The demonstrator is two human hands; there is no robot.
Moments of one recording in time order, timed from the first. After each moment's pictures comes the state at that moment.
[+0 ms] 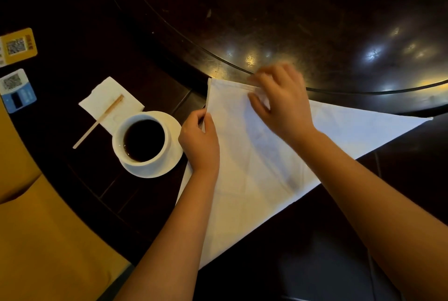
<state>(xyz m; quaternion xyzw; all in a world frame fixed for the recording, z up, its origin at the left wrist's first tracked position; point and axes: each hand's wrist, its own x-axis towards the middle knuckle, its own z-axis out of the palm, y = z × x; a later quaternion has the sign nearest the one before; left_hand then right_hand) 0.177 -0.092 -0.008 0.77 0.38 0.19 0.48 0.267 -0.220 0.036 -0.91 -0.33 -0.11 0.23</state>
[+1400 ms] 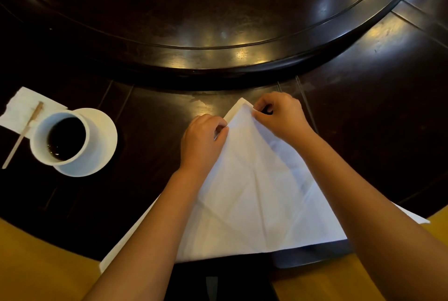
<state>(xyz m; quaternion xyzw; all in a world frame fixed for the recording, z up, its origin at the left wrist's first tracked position) 0.143 -0.187 -0.009 0.94 0.01 -0.02 0.33 0.195 -0.365 0.007 -0.94 -0.03 0.13 0.32</state>
